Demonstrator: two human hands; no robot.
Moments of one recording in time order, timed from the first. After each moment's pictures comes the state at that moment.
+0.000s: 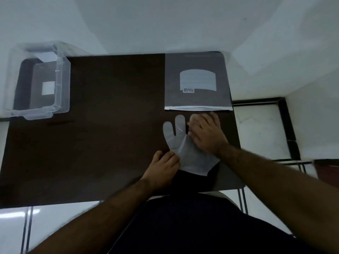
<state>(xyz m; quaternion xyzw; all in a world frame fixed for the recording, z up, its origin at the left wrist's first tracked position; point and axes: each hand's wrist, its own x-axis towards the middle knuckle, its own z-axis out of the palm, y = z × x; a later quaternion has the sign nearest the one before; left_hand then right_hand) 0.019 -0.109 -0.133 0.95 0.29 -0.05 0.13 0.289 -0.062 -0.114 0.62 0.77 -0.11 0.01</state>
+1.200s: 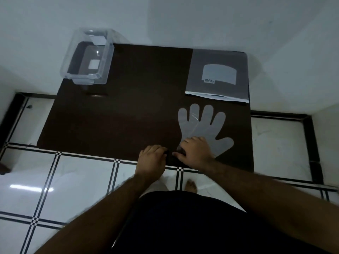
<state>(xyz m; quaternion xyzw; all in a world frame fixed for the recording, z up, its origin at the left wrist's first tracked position) -0.039 -0.203 -0.102 0.75 0.61 0.05 0.25 0.178 -0.171 -0.117 0.56 0.81 -0.17 0.00</state>
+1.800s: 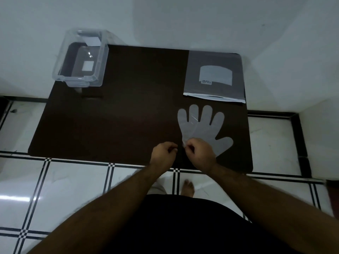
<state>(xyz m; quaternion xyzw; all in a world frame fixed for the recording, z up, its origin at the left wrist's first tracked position) -0.007 -0.167 -0.112 0.59 0.64 0.12 0.48 0.183 -0.183 -0.126 0.65 0.68 -0.30 -0.19</state>
